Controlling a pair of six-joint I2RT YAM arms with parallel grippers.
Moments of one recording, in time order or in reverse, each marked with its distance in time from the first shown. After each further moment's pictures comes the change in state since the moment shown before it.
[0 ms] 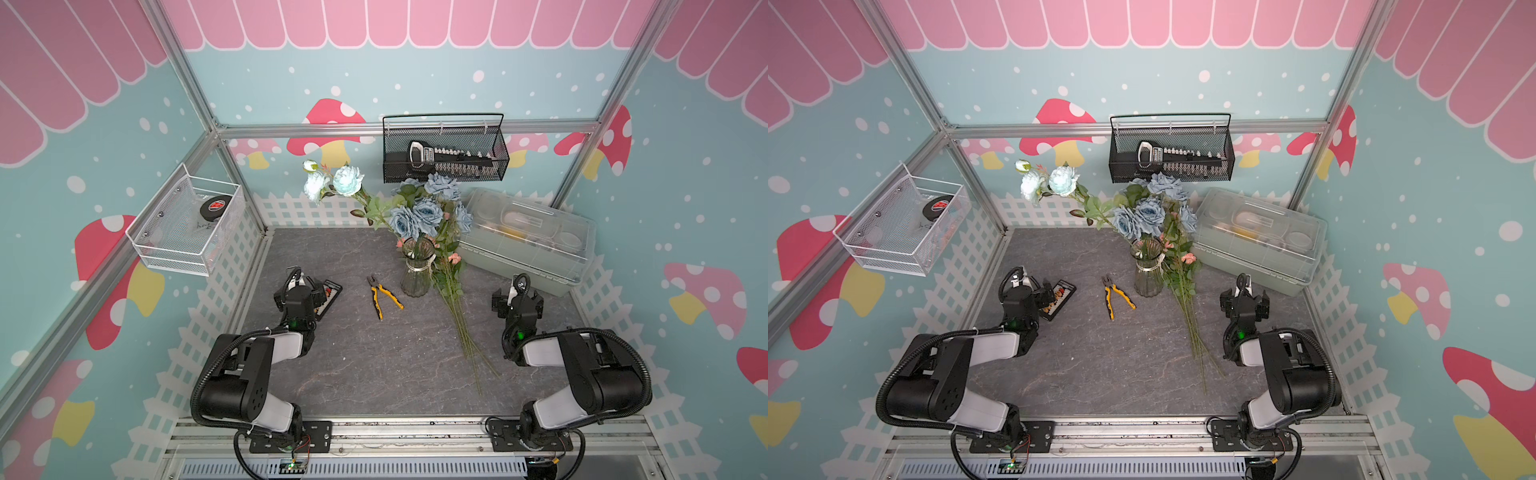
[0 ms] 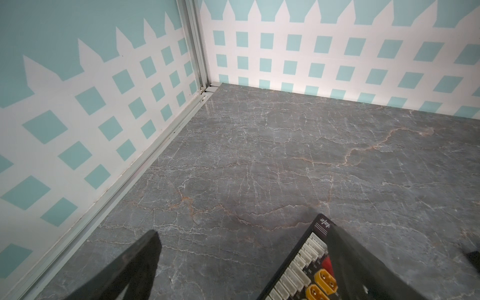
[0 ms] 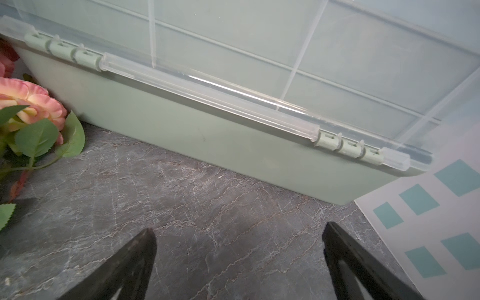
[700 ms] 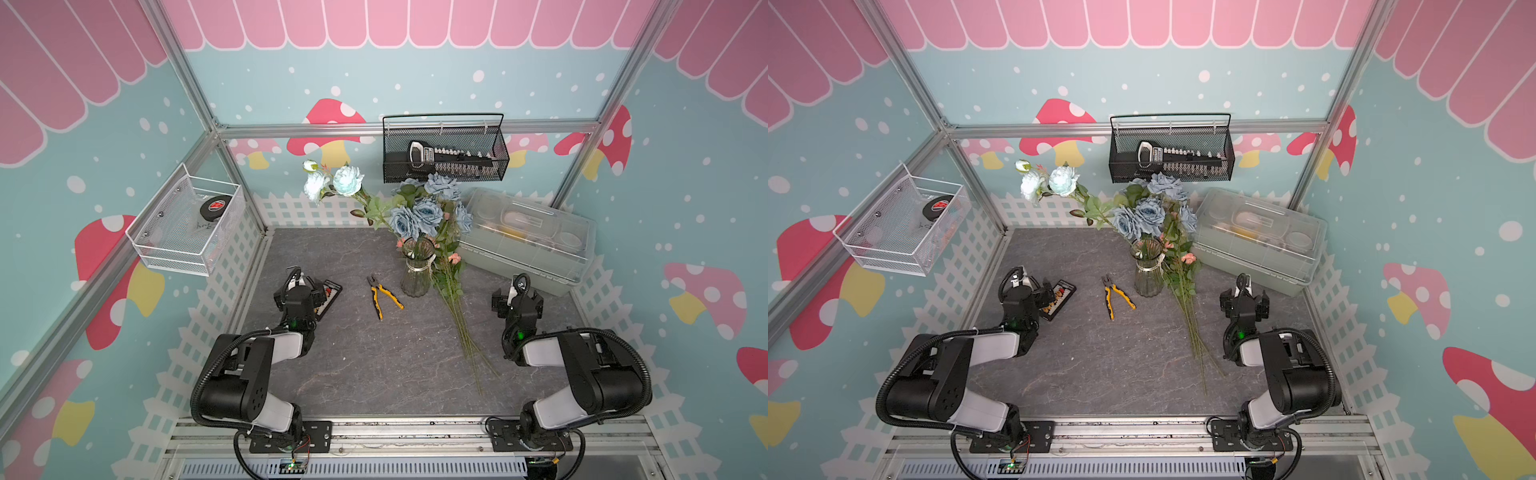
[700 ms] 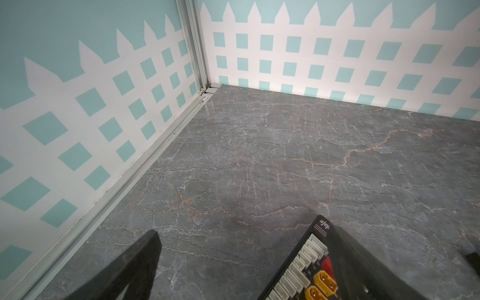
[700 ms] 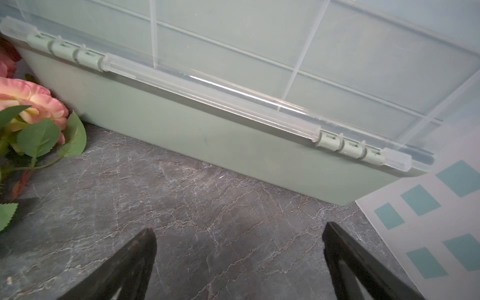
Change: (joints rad) left arm 0.000 0.000 0.000 0.004 0.000 0.000; right arm 0.000 0.000 0.000 0.000 -0.003 0.000
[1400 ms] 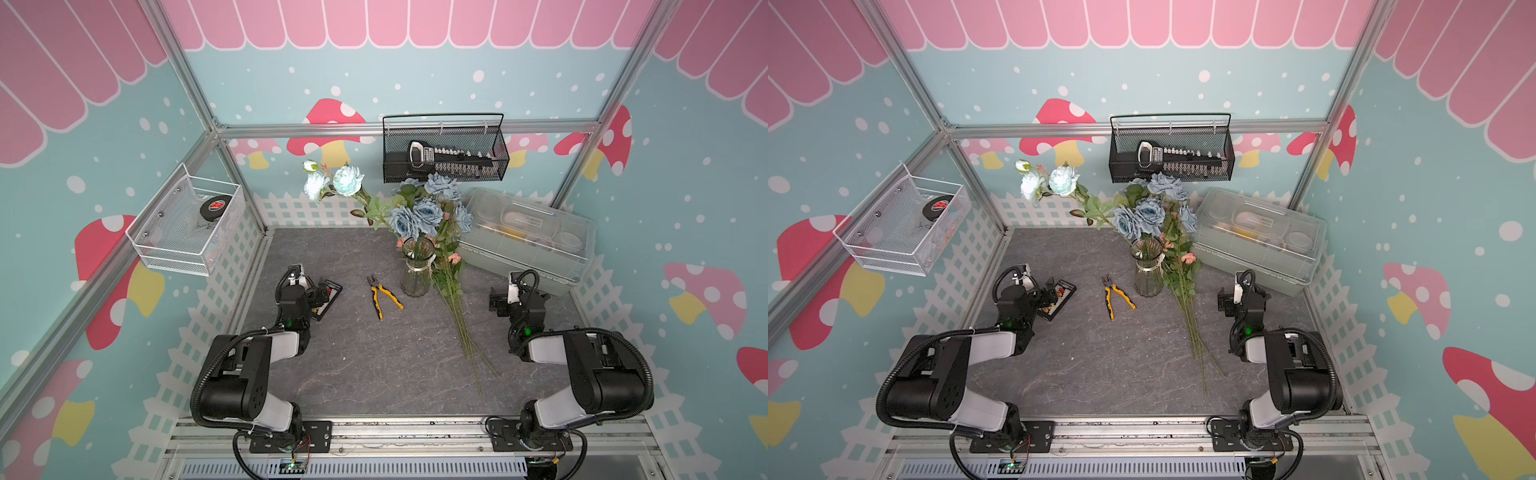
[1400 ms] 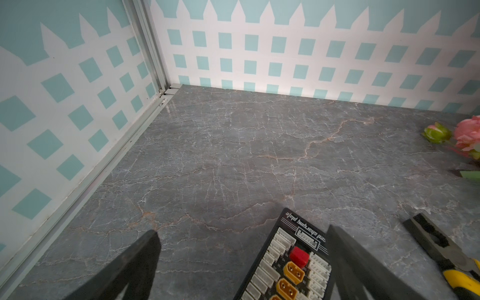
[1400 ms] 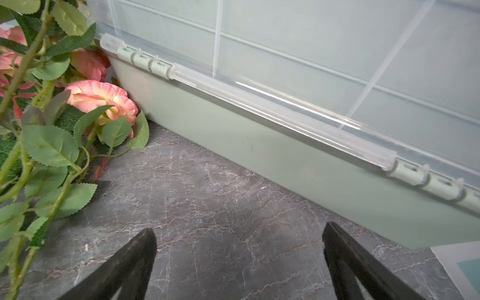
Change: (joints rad) left arm 0.055 0.000 0.001 0.016 0.243 0.028; right arm -0.092 -0.006 0.031 -0.048 -0.338 -0.019
